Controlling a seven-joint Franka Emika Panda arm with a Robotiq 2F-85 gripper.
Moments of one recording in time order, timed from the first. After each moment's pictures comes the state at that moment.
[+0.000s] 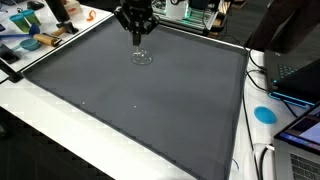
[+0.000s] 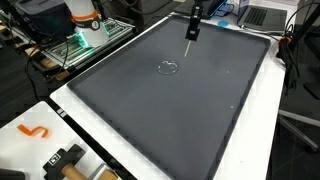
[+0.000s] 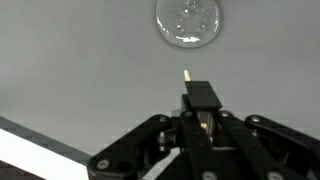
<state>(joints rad) 0.10 0.23 0.08 -2.02 -0.25 2.22 -0.04</state>
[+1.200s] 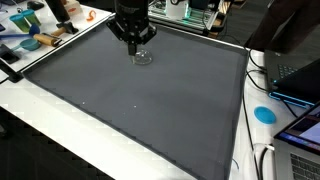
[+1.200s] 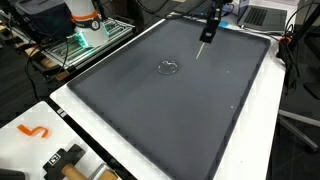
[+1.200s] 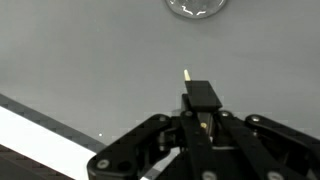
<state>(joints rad) 0.13 0.40 0.08 -1.75 -0.26 2.08 -0.07</state>
